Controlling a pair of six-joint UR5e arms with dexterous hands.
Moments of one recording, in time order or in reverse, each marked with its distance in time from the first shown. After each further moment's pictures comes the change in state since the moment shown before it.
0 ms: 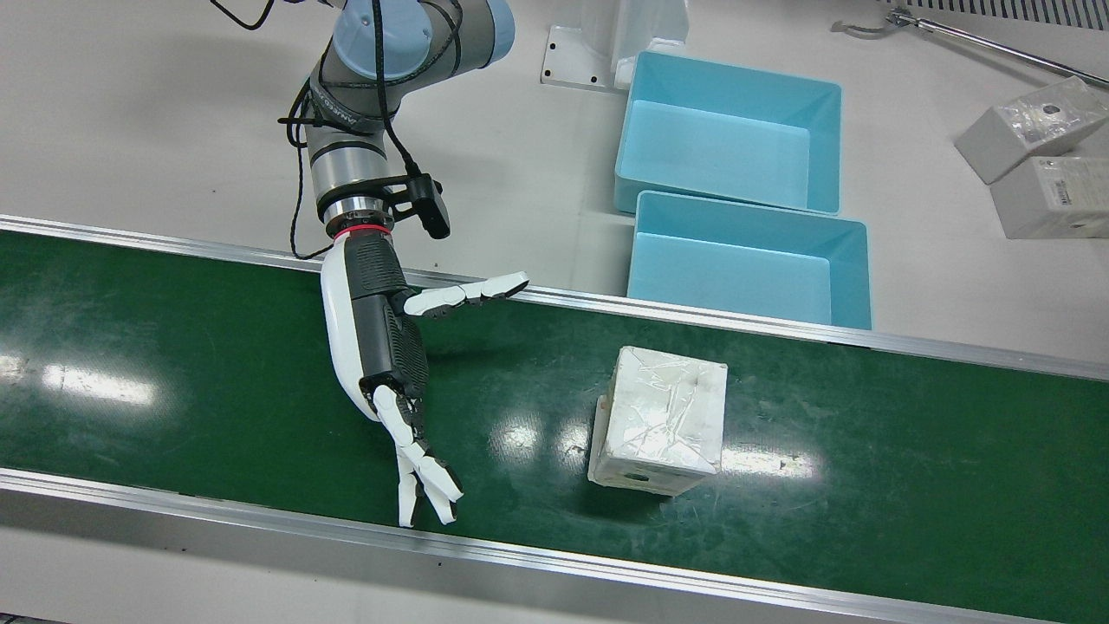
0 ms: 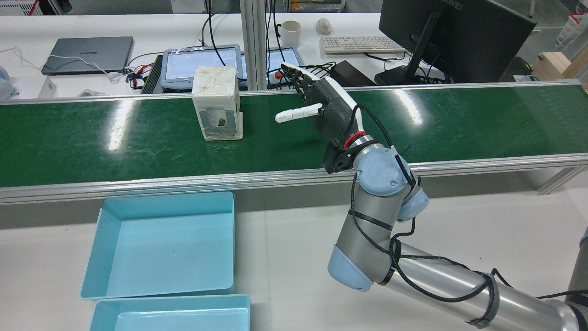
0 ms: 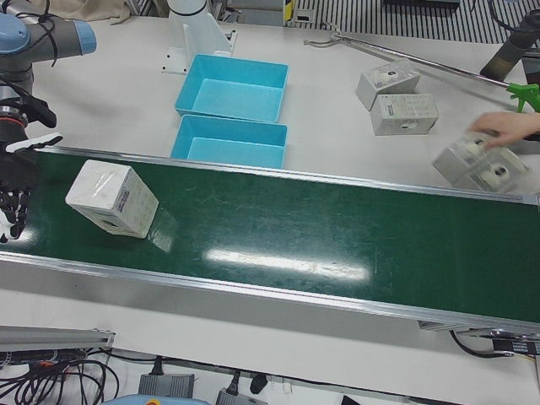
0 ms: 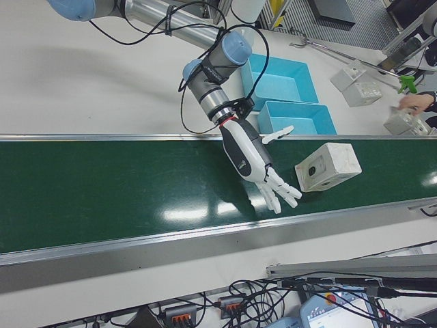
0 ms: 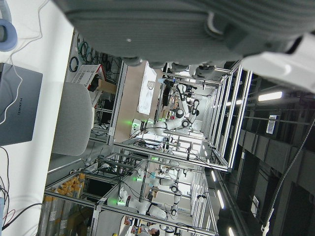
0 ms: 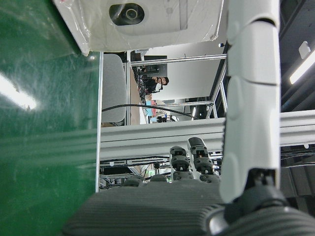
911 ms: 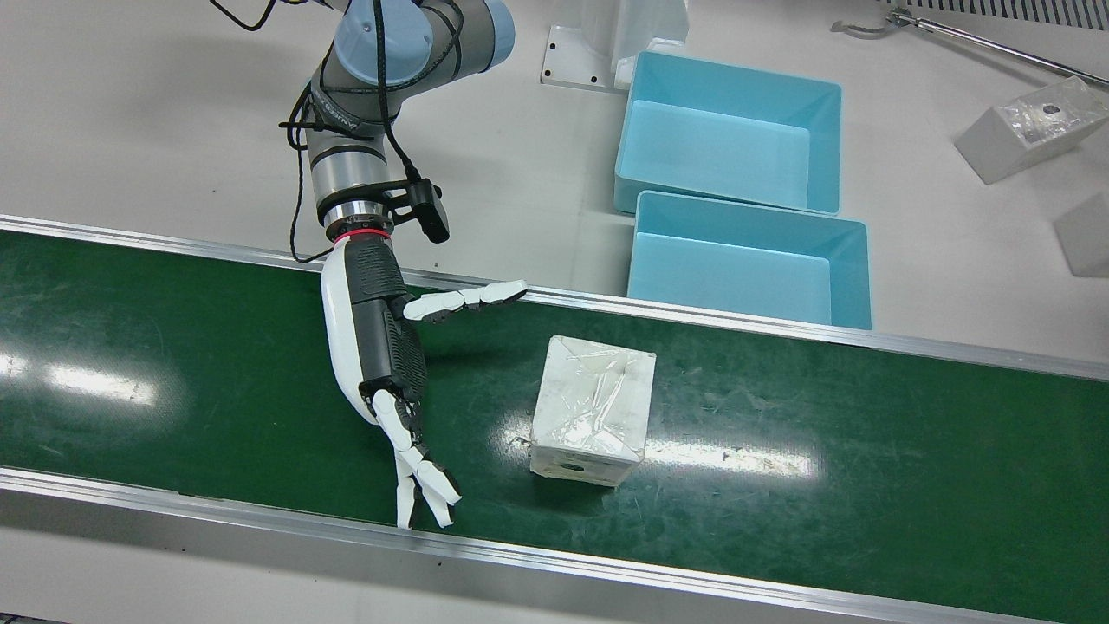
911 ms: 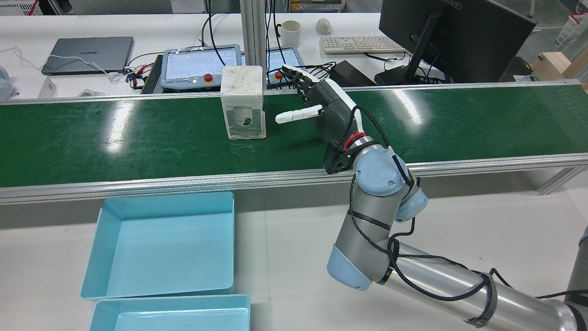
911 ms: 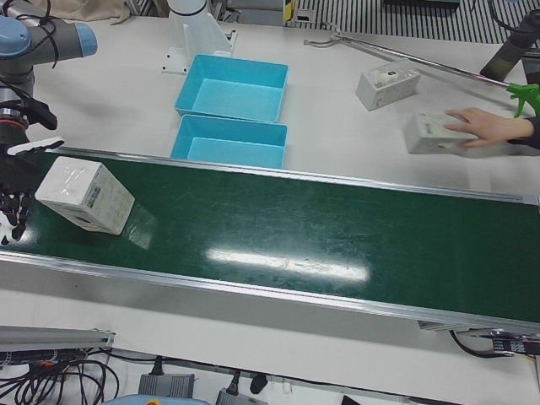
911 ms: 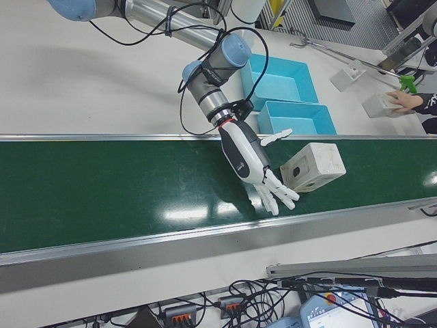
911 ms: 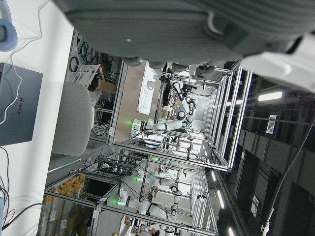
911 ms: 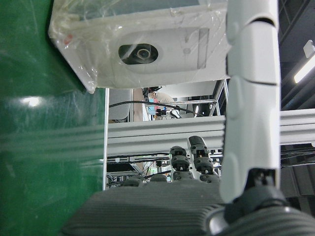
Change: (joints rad) left arm 0.000 0.000 0.000 0.000 0.000 0.000; right arm -0.001 0.002 -0.017 0.001 0.001 -0.002
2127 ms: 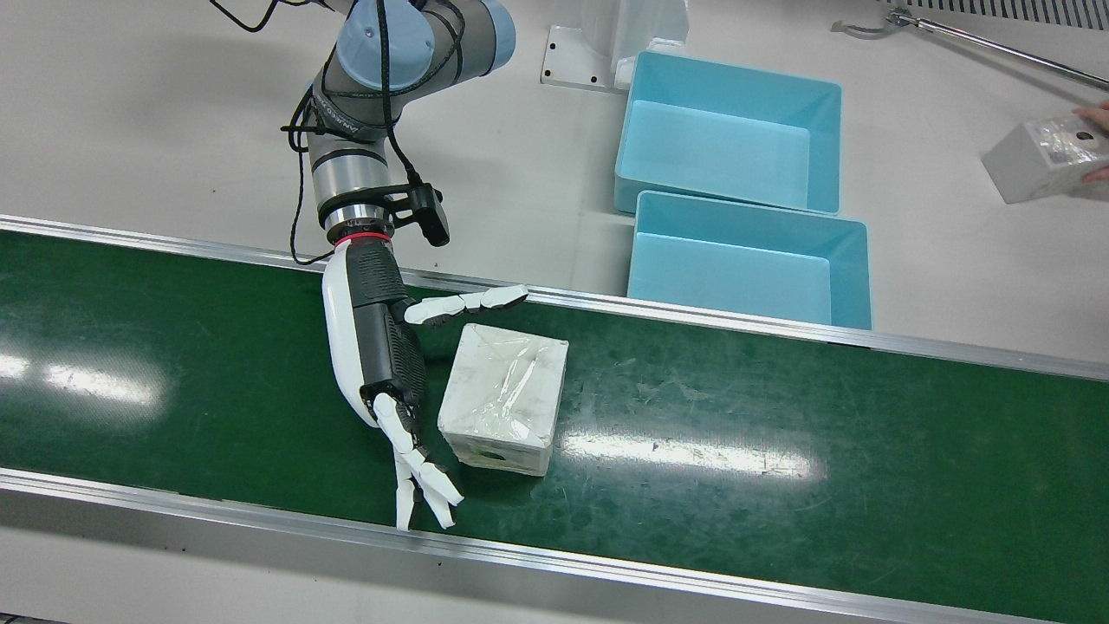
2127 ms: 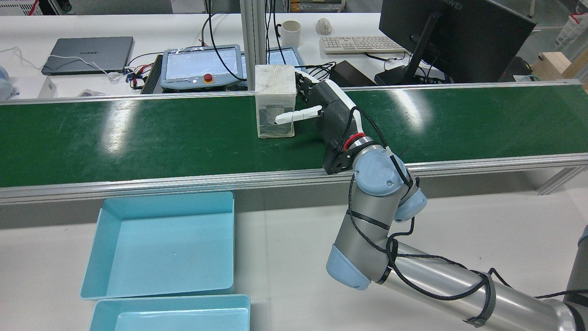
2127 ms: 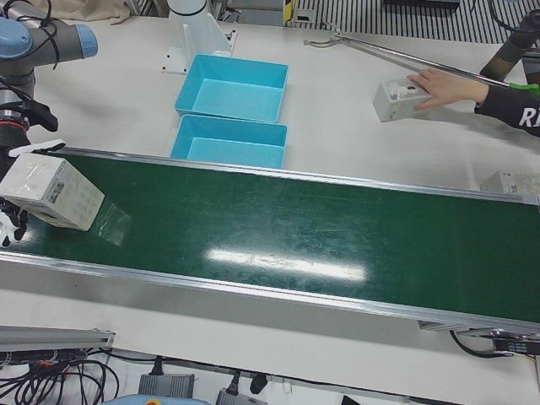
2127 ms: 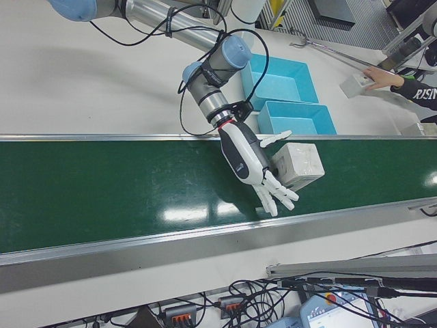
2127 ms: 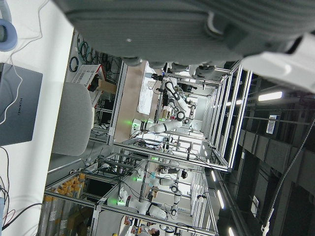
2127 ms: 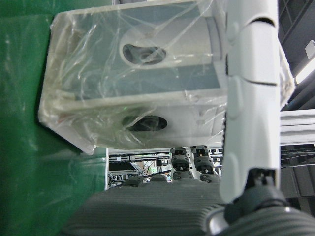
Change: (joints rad) left arm 0.000 0.000 0.000 0.000 0.000 0.000; right arm -0.001 0.003 -0.009 0.000 0.002 -0.007
